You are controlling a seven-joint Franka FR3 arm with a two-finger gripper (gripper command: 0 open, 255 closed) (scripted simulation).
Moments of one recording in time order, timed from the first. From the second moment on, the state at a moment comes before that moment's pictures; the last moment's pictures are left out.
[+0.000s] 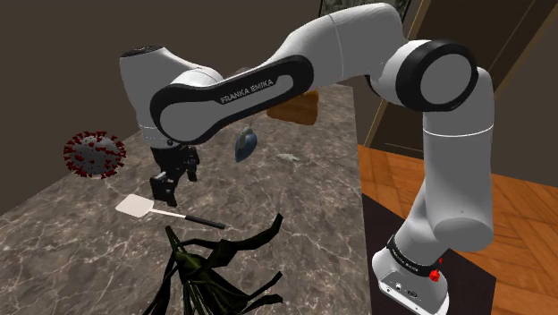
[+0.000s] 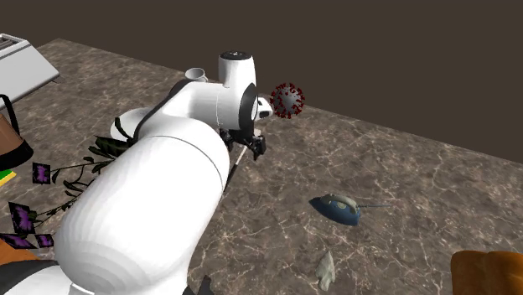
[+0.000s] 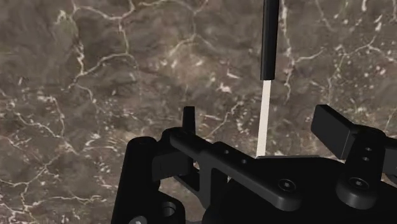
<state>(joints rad) 0.35 0.45 0.44 -1.58 -0.20 1.92 0.27</state>
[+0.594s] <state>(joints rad) 0.41 0.59 0.44 -1.49 -0.24 1.96 0.29</state>
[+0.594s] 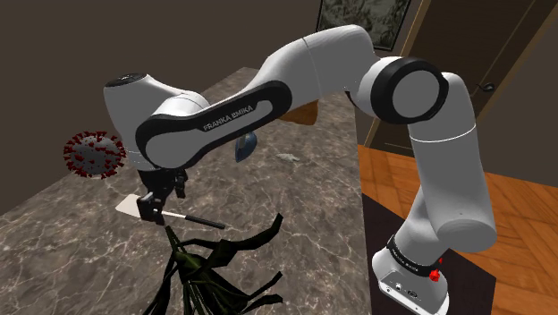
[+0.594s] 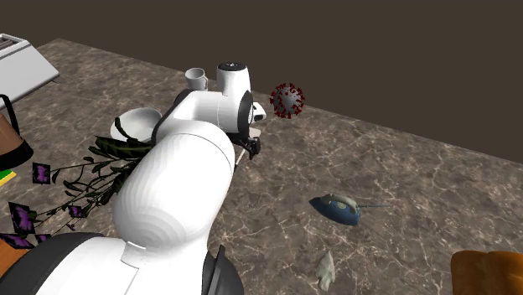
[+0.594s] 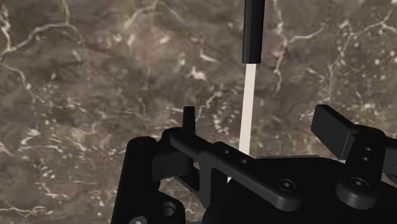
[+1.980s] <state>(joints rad) 0.41 0.59 0.44 -1.50 -0.24 1.96 0.29</state>
